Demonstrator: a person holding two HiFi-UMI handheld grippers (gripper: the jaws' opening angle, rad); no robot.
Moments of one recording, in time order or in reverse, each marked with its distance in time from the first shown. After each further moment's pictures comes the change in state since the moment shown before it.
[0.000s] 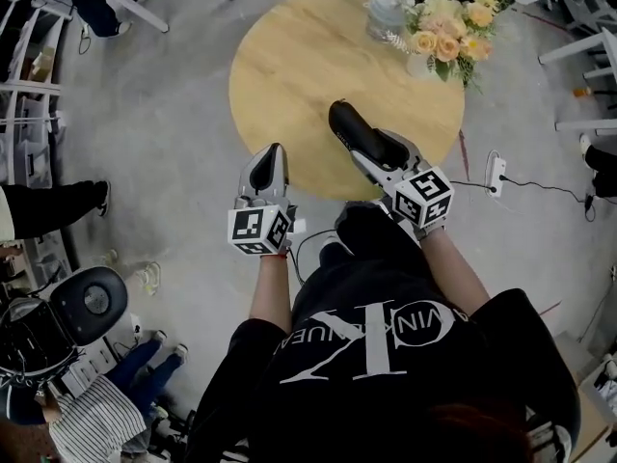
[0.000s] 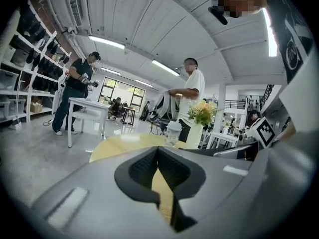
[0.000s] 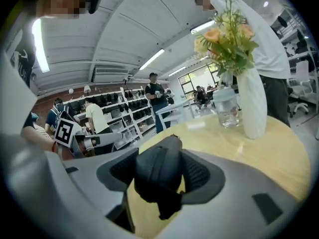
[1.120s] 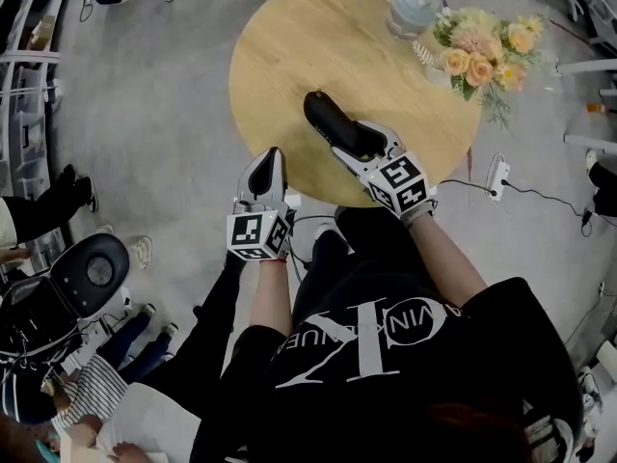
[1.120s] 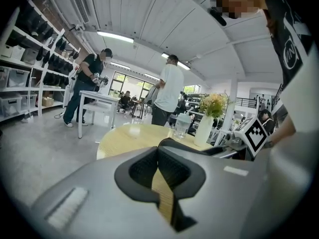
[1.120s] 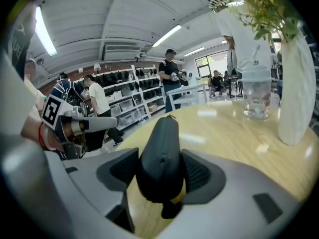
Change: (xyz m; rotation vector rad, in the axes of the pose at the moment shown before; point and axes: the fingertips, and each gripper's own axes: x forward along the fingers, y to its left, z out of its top) left arm 0.007 0.018 -0.025 -0.058 0.076 0.102; right arm 0.074 -0.003 -0.032 -0.139 0.249 0.117
